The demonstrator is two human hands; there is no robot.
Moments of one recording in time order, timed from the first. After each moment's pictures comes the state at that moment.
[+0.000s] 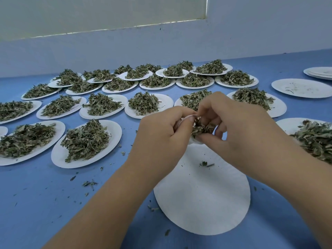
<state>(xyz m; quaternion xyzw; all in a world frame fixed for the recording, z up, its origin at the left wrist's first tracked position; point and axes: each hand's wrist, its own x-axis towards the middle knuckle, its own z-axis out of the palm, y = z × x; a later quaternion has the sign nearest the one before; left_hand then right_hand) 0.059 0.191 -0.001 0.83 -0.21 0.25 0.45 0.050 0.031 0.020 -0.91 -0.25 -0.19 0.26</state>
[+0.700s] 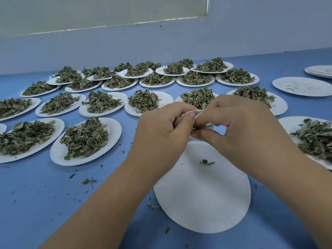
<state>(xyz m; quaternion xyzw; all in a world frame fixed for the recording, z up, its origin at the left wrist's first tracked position) 0.060 0.192 -0.001 0.82 -0.21 0.23 0.48 0.051 0.035 0.016 -0.91 -0.25 -0.24 0.24</state>
